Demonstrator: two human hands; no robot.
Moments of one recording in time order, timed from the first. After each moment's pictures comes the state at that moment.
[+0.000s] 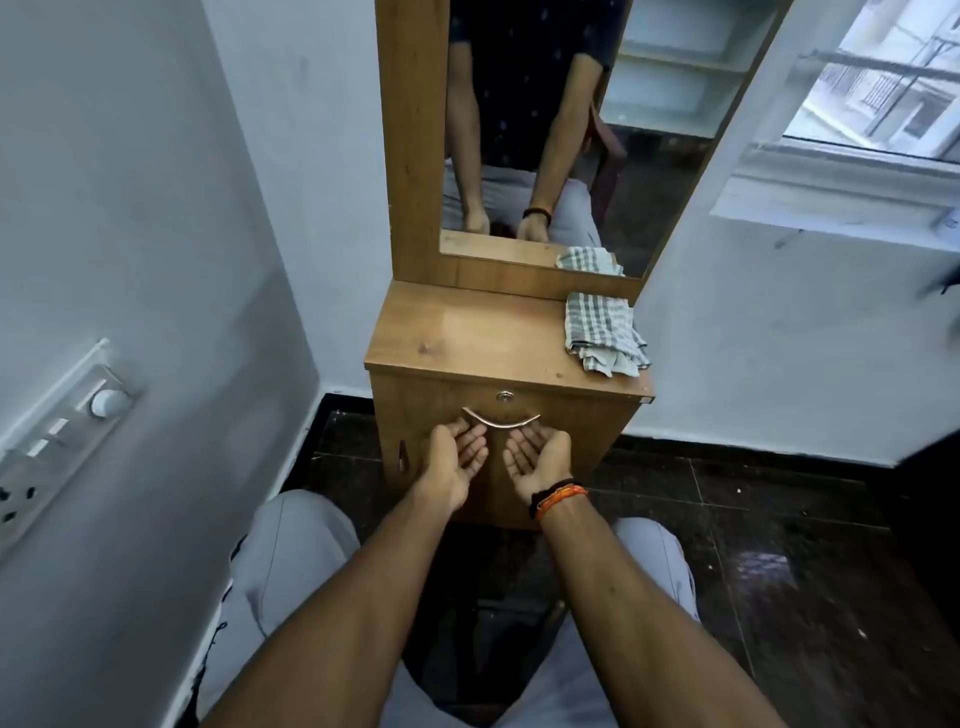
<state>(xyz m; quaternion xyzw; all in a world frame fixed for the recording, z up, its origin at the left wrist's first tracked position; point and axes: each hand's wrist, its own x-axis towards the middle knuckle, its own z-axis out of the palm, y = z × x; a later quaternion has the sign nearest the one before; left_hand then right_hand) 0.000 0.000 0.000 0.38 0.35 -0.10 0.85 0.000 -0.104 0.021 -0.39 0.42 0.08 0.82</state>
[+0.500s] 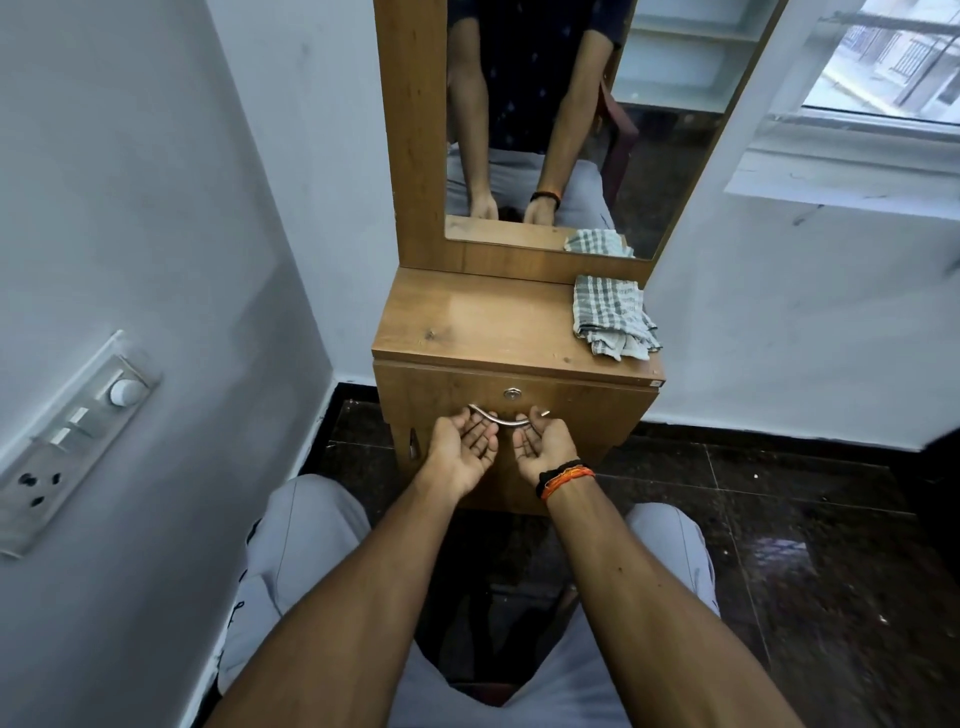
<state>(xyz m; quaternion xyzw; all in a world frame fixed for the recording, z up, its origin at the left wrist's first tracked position) -0.004 0.003 0.003 0.29 0.37 -0.15 0.87 0.010 -0.107 0.005 -0.35 0.43 0.09 0.83</state>
